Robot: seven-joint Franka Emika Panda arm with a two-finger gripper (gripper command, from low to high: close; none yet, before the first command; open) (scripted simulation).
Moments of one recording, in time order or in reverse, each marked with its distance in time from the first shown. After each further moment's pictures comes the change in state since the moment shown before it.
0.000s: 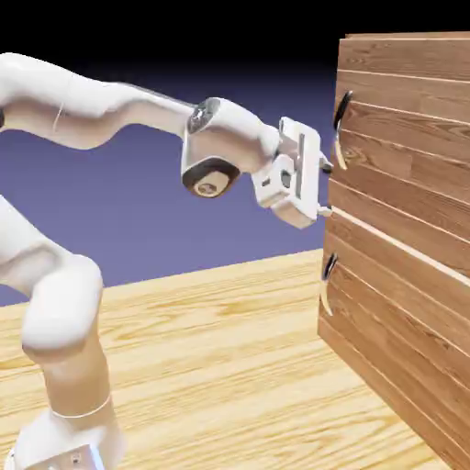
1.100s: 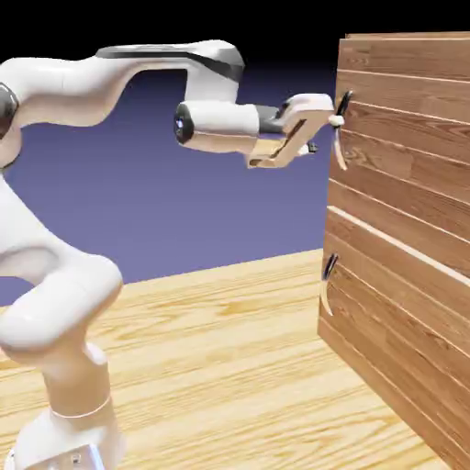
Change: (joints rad) arm -0.470 -0.094 0.499 0.328 1.435 -0.018 0.462
